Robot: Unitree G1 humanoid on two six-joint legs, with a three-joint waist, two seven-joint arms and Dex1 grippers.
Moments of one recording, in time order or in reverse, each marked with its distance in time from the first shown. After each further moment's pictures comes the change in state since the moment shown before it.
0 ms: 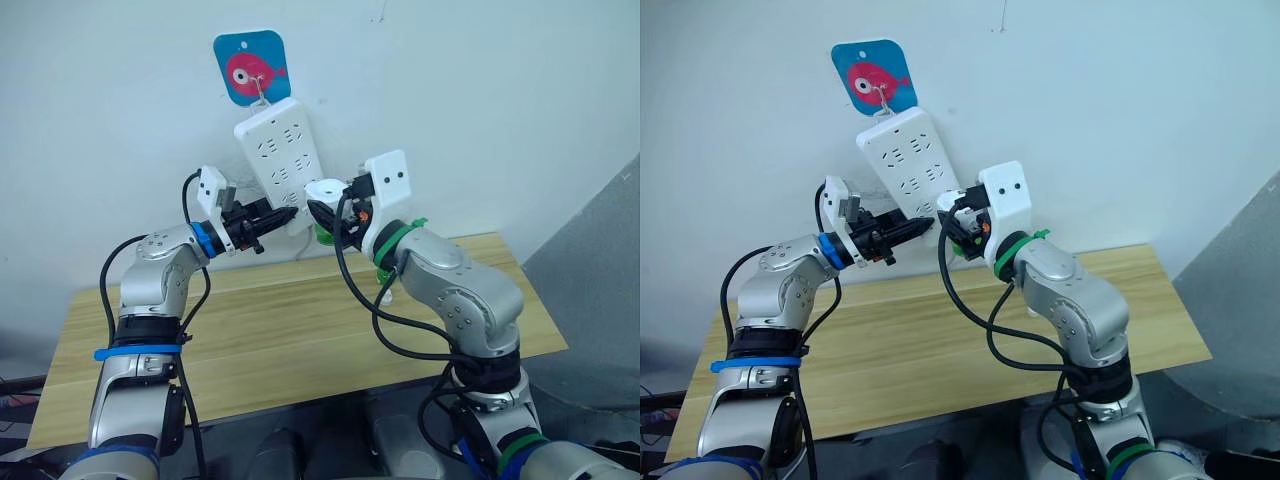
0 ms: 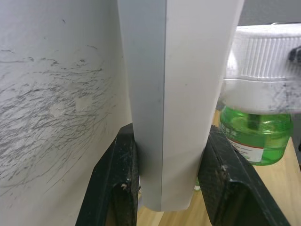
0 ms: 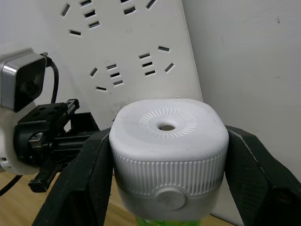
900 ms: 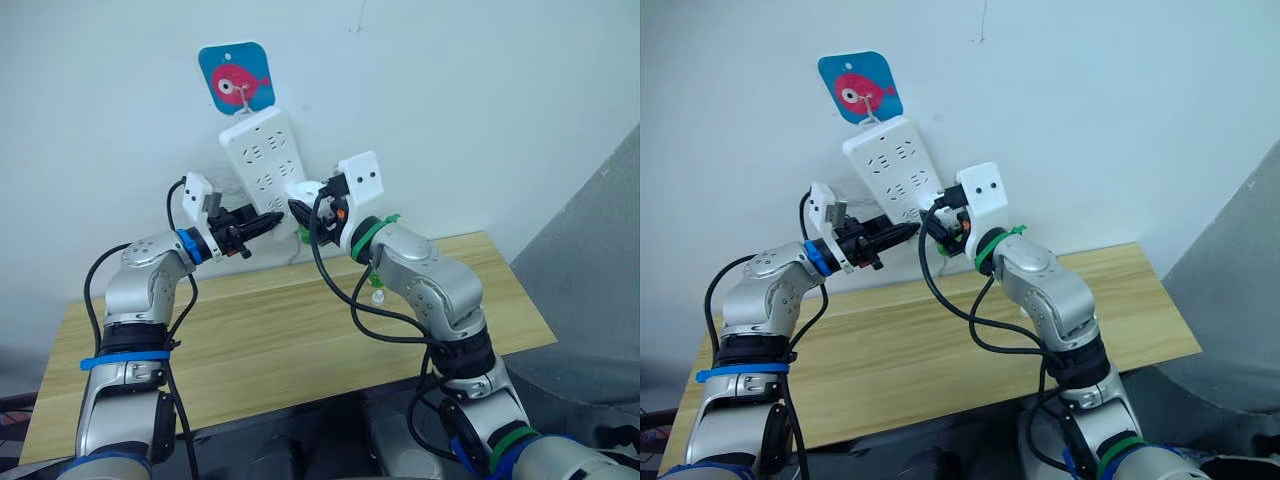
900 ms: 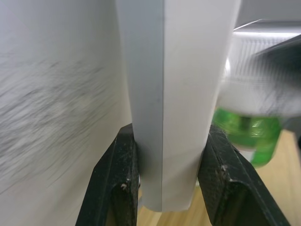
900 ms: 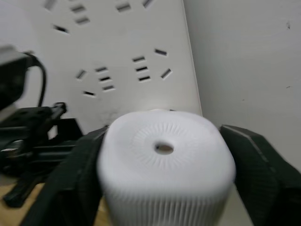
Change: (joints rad) left arm 0.025 -0.007 0.010 -0.001 0.002 -0.011 -0.007; right arm -0.063 0.031 0.031 0.217 -0.090 -0.161 0.059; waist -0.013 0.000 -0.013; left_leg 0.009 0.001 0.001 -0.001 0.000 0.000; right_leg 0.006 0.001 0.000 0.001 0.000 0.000
